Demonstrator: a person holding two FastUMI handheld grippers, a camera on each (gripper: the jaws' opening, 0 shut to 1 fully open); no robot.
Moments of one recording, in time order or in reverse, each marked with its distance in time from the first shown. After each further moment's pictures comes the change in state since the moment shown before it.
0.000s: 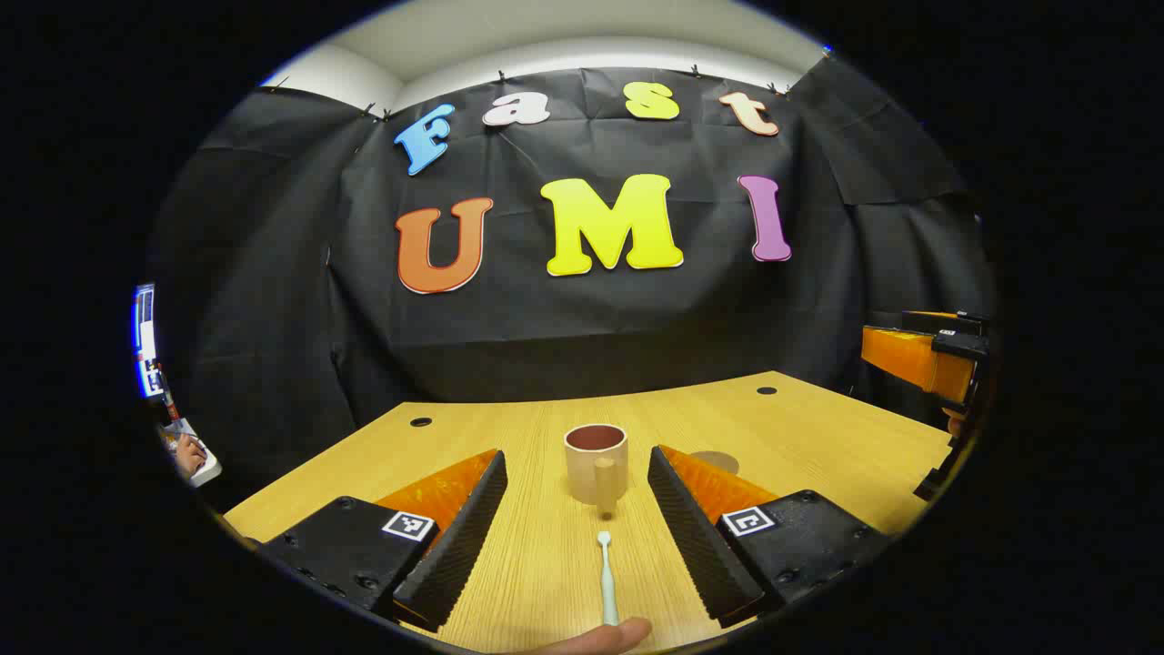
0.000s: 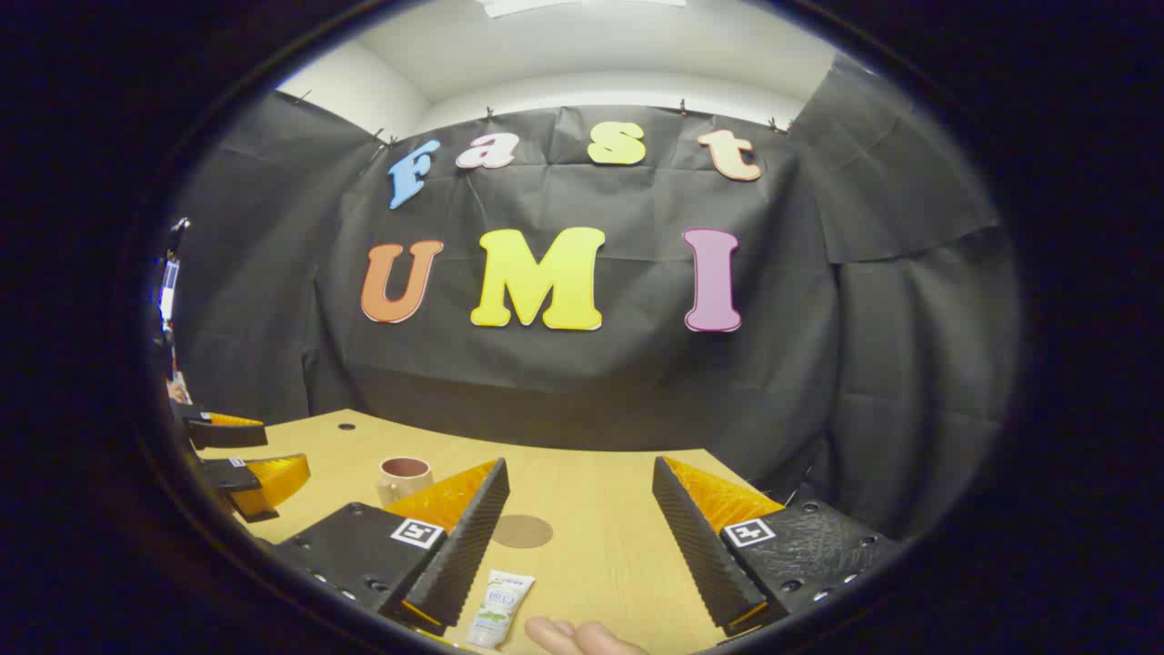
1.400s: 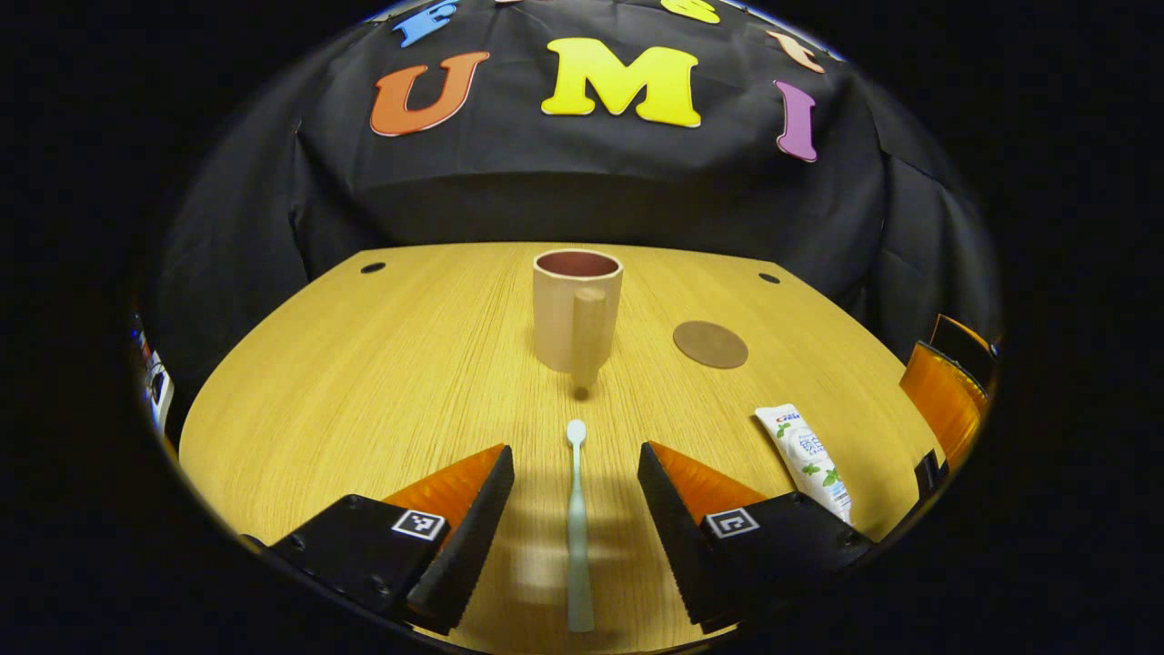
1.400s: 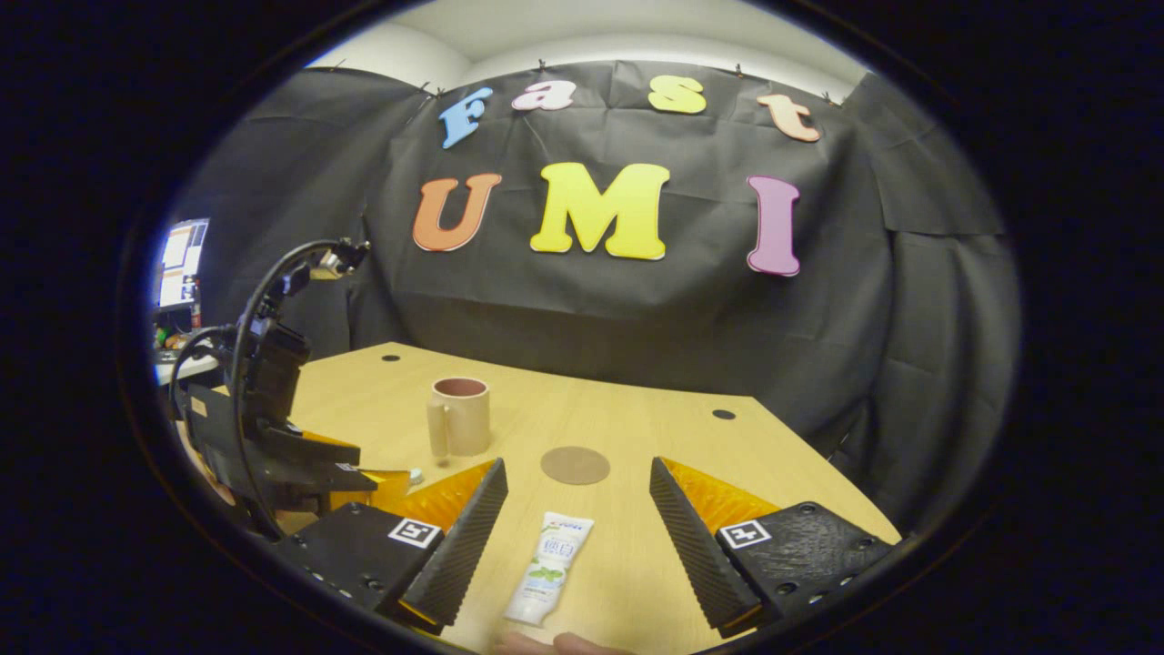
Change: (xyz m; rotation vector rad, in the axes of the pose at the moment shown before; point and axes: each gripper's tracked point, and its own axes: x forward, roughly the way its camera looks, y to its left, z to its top) left arm 0.025 -0.031 -0.144 -0.129 0.524 -0.086; right arm -0.012 0.055 -0.093 -0.052 0.222 0.132
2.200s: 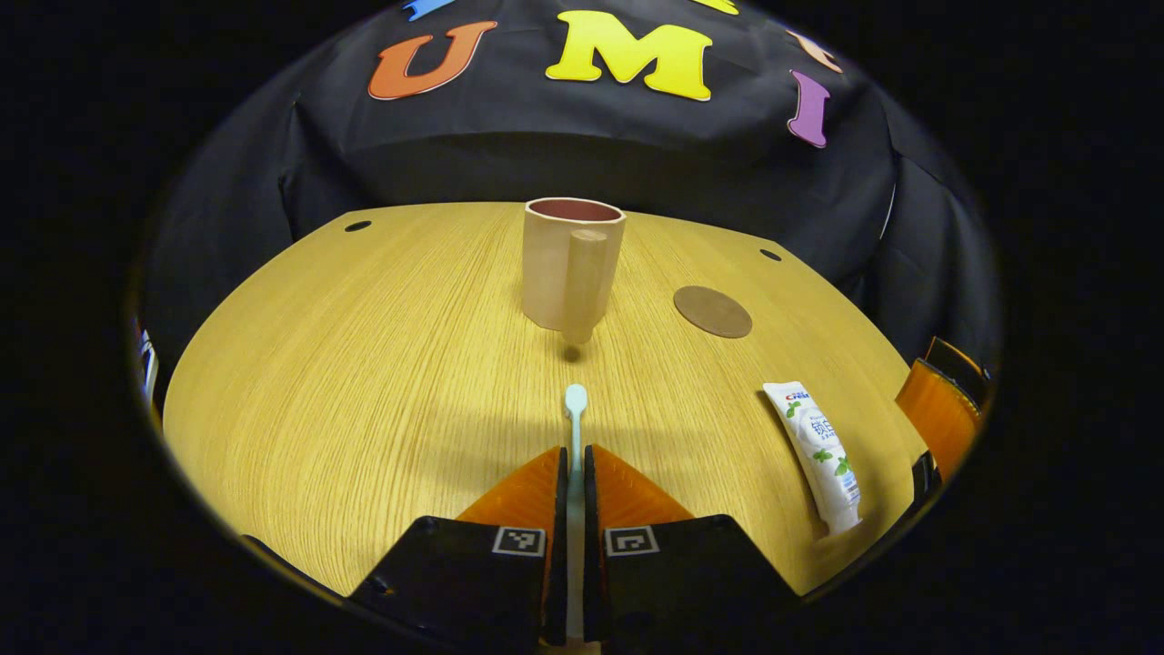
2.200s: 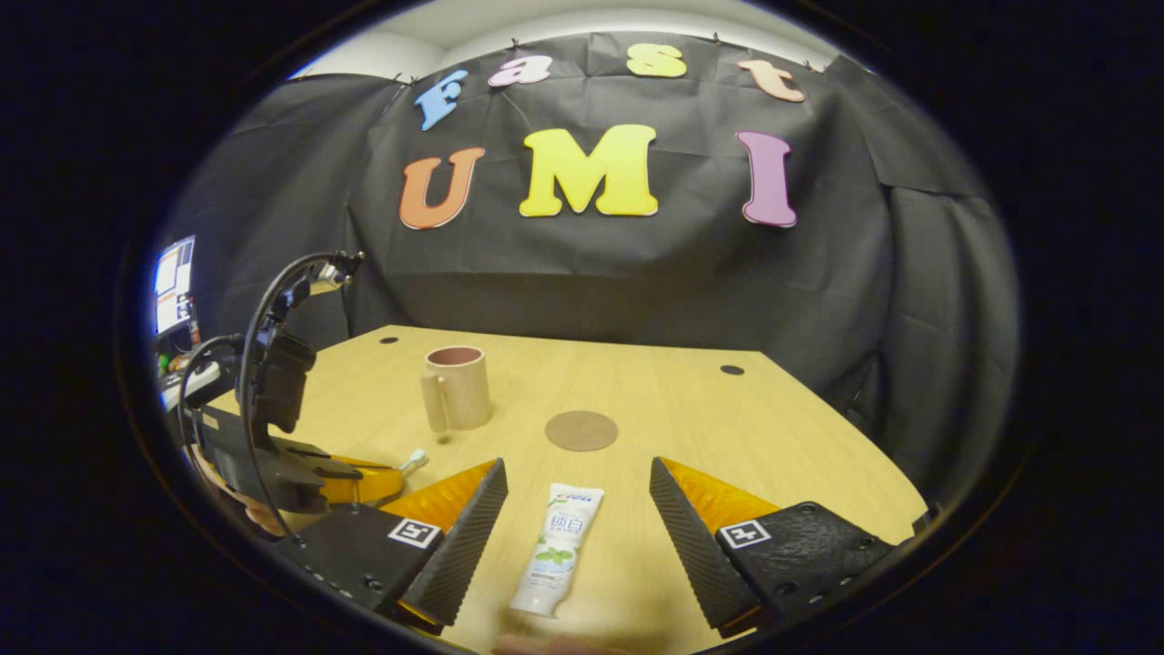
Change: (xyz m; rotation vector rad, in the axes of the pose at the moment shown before) left arm 0.010 -0.014 -0.020 -0.029 0.069 -0.080; right arm 0.008 0.001 -0.032 0.083 0.118 0.010
